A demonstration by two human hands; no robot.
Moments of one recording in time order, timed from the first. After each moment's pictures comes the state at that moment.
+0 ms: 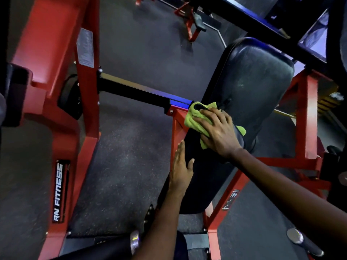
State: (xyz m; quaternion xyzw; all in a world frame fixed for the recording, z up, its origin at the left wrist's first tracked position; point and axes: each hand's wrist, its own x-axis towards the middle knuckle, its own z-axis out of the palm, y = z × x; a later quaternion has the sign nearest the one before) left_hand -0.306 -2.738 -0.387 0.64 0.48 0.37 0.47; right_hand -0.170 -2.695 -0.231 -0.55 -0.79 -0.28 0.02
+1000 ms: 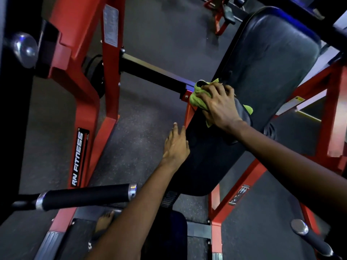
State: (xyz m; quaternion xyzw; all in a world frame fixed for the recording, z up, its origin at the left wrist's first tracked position) left_hand -0.345 -2.747 -0.370 0.74 0.57 0.19 0.31; right_hand -0.189 -2.685 -0.235 -0.52 -0.81 -0.28 -0.03
